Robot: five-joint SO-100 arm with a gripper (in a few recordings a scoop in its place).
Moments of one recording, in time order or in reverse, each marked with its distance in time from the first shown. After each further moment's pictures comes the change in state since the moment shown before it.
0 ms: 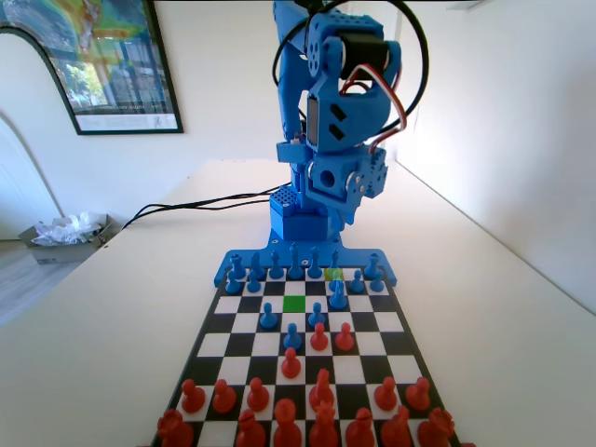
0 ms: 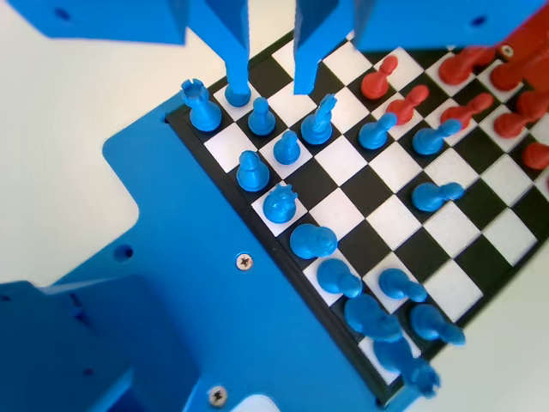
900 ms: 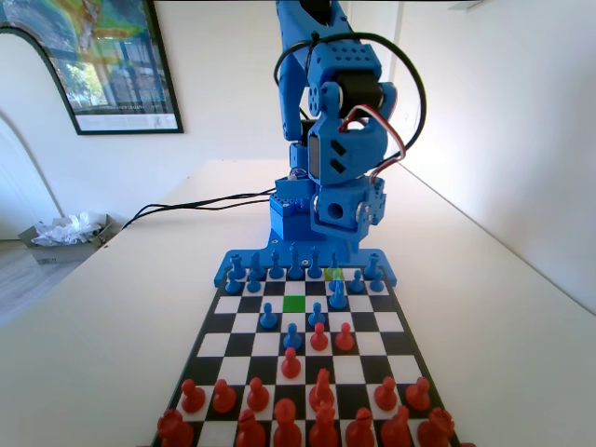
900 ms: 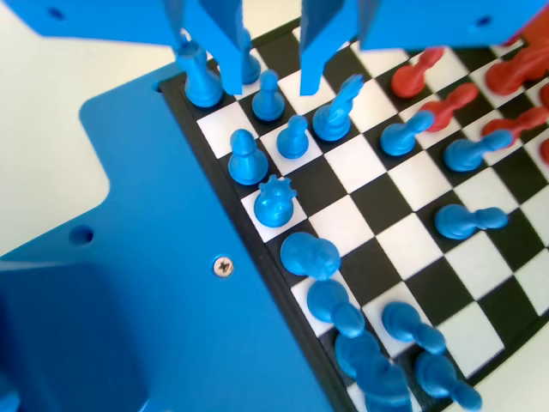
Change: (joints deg) arm -1.3 -5.1 5.7 -10.8 -6.8
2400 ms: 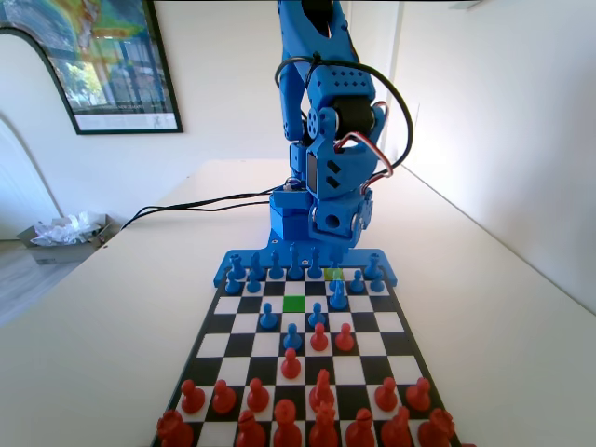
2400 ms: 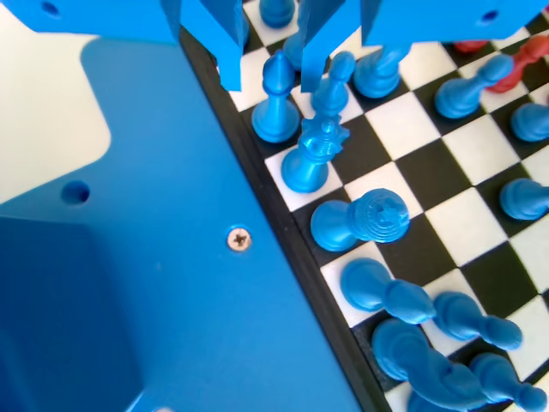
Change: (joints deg) arm -0.4 -0.1 9.8 -10.3 -2.0
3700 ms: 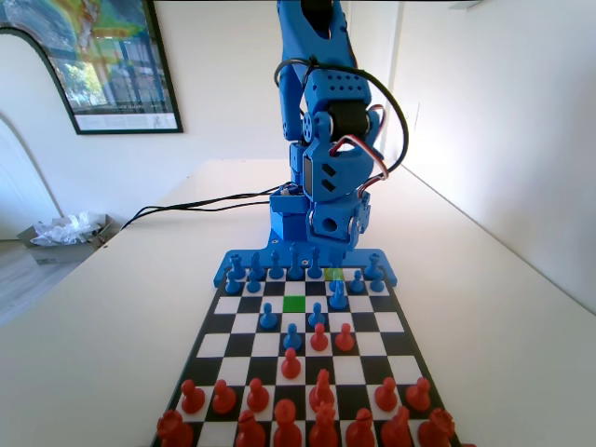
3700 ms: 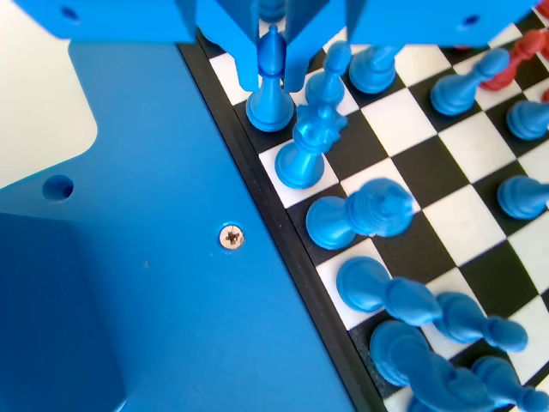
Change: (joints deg) arm 0.6 -0.8 2.2 -4.5 -1.1
